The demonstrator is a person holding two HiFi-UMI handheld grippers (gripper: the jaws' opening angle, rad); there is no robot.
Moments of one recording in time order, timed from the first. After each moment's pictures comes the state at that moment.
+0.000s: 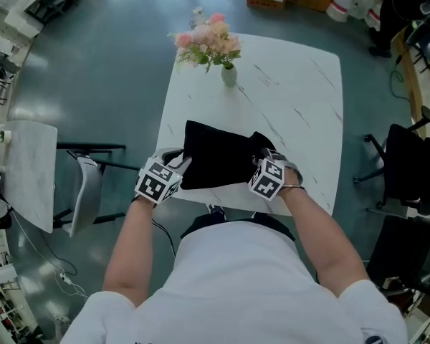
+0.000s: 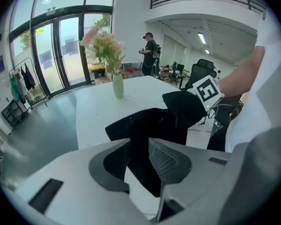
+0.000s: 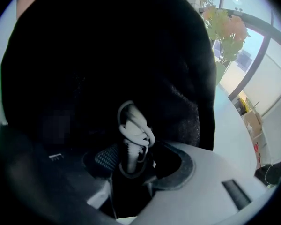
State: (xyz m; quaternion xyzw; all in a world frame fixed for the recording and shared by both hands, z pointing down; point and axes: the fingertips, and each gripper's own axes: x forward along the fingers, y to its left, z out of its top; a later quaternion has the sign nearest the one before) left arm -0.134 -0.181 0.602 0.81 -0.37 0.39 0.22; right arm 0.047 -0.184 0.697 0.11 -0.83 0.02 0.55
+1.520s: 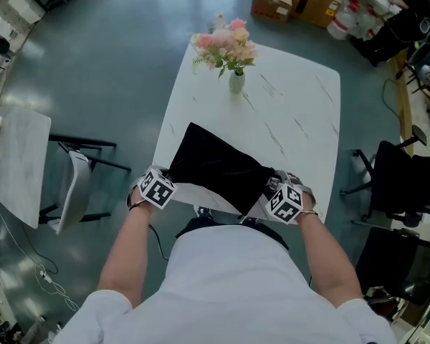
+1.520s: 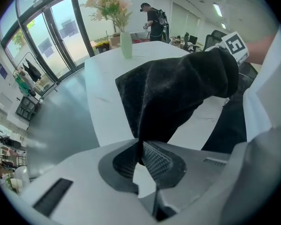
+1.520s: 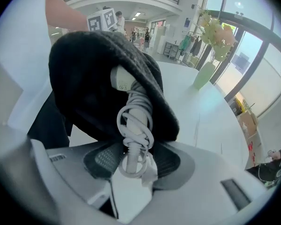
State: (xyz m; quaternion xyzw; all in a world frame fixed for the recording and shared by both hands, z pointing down) left arm -0.210 -0.121 0.685 0.71 -0.39 0.53 0.26; right arm 0.104 -0.147 0.684 0.12 -0.82 0.00 0.56
